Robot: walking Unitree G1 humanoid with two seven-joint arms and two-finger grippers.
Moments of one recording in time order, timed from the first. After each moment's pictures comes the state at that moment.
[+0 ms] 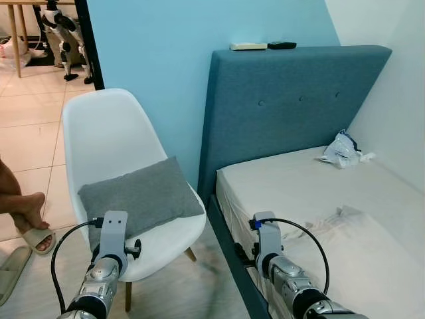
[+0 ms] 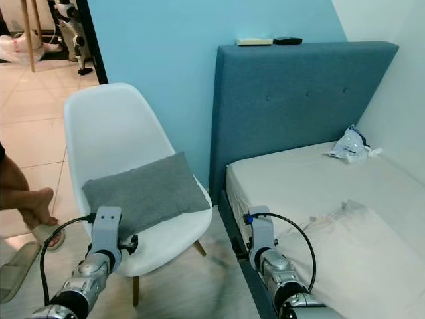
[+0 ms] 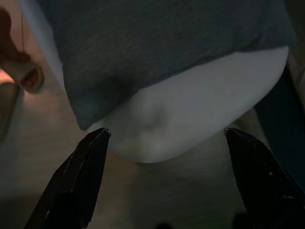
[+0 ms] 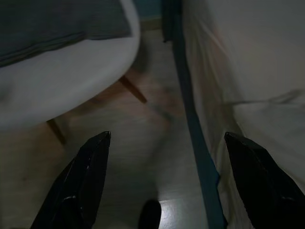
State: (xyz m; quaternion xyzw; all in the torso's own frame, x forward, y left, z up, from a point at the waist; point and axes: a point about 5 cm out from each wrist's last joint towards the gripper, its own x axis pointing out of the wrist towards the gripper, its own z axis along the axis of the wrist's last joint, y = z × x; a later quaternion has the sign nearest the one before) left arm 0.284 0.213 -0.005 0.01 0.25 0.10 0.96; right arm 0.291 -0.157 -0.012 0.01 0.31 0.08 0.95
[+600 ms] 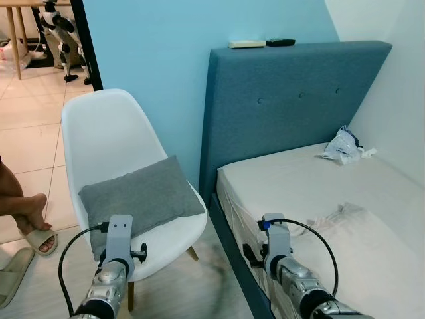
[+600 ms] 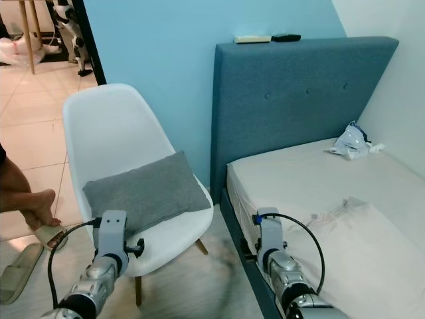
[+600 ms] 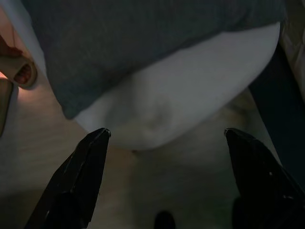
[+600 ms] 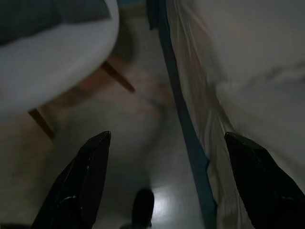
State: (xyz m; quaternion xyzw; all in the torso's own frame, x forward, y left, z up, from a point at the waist) left arm 0.273 0.193 -0.018 0.02 0.28 0.07 0.96; right arm 0.281 -0.175 -0.019 0.00 0.33 0.06 0.94
